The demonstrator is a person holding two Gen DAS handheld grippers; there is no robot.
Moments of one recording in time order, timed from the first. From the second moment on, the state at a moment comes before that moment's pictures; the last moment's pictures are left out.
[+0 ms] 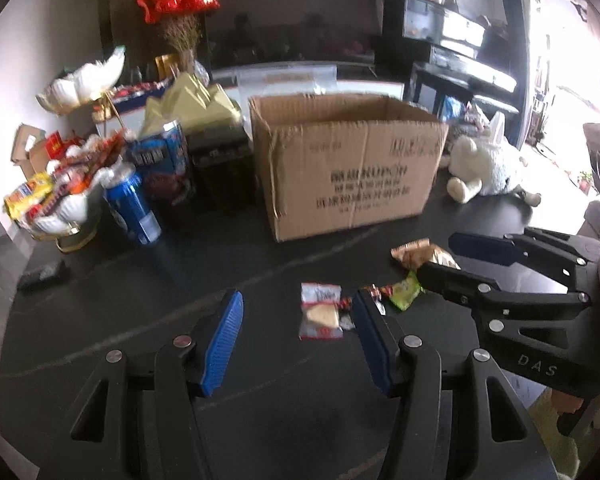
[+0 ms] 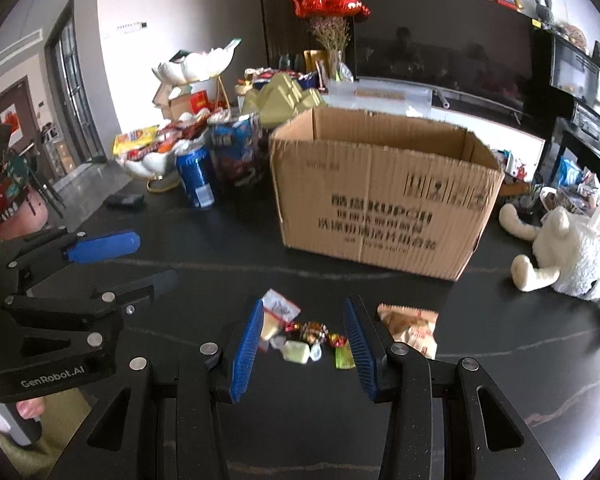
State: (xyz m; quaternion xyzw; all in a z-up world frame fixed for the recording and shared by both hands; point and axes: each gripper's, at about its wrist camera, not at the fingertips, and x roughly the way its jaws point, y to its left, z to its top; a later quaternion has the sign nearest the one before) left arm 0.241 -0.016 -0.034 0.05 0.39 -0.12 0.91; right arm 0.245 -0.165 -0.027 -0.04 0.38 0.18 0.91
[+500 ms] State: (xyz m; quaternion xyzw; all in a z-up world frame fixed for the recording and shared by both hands) left arm 0.262 -0.022 -0.081 0.06 0.44 -0.15 0.88; right arm 0.272 -0.150 -0.068 -0.10 0.44 0.22 0.86
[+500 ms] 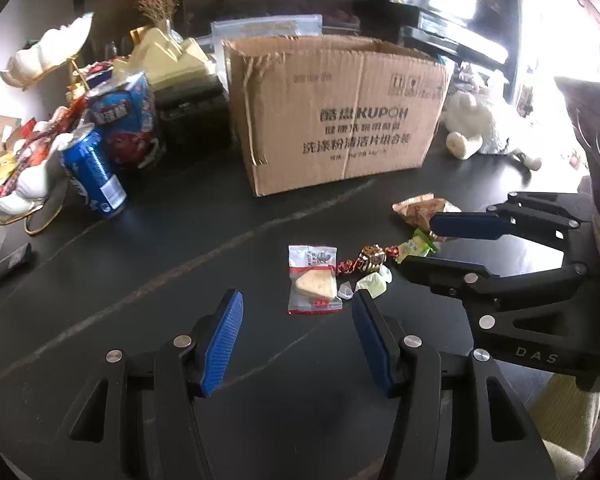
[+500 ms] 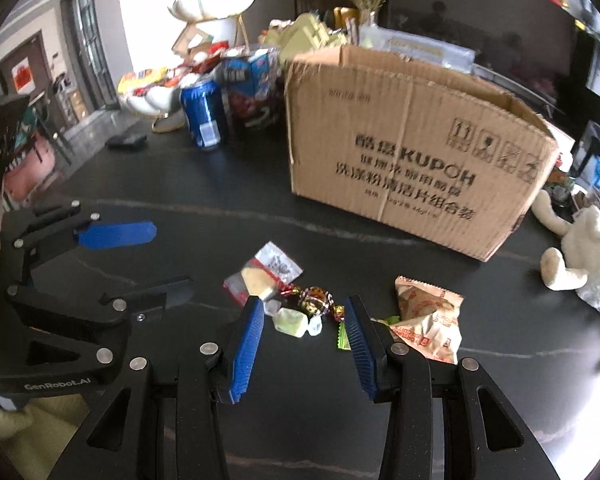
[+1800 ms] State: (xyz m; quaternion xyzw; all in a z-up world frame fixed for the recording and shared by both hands) left arm 0.316 -0.045 -0.135 0.05 0.49 -0.19 0.85; right arm 0.324 -0.150 -0.123 -0.10 0.50 0.25 0.82
